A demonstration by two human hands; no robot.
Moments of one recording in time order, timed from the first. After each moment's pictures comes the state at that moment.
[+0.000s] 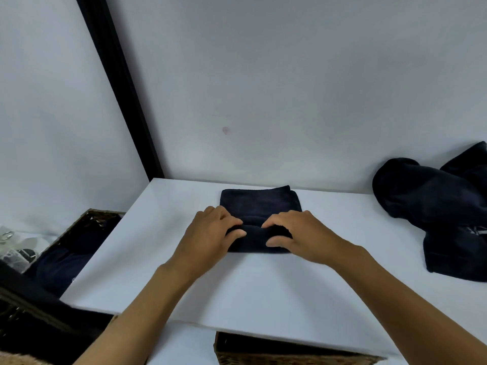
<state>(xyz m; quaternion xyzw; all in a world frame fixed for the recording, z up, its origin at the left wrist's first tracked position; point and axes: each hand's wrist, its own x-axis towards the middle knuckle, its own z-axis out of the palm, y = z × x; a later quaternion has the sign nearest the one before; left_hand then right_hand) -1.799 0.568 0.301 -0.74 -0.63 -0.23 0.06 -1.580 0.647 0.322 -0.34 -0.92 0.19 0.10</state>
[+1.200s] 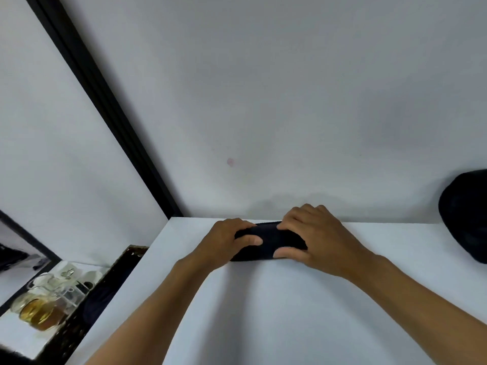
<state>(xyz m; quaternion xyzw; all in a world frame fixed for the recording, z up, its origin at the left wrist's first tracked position) -1.809 0.670 0.326 -0.65 -0.70 -0.23 -0.18 -1.597 0.754 0.289 -0.22 -0.93 0.04 0.30</state>
